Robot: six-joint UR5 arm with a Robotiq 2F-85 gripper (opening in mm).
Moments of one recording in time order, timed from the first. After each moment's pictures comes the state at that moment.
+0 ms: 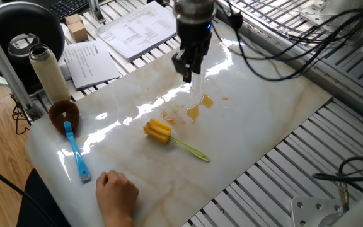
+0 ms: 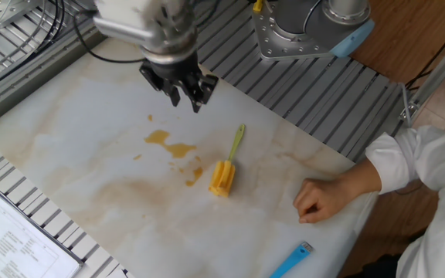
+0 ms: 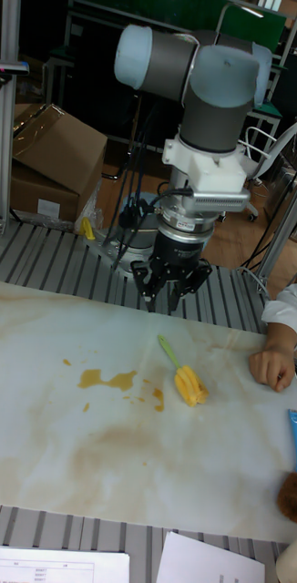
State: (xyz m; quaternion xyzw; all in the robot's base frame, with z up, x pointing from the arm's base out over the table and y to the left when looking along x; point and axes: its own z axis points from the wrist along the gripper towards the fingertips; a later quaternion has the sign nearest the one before) arm 0.500 0.036 0.192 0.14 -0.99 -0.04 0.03
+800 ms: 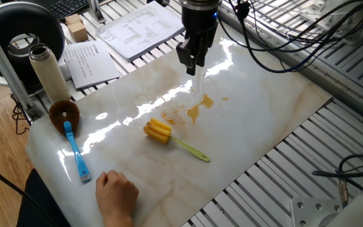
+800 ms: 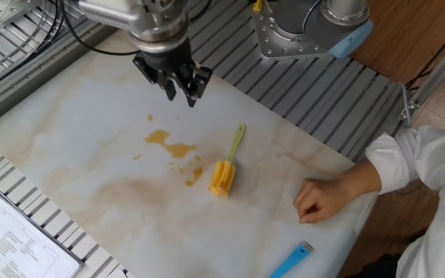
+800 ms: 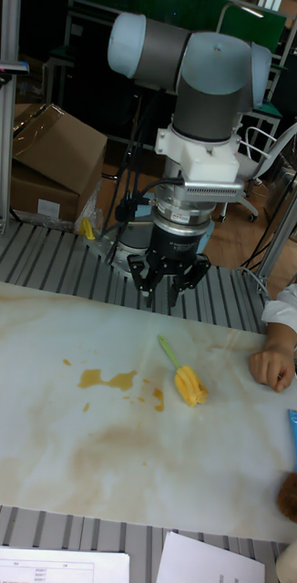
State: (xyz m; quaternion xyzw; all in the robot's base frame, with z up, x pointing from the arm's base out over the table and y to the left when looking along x) arm 0.506 0.041 0.191 0.12 -0.99 -0.05 0.03
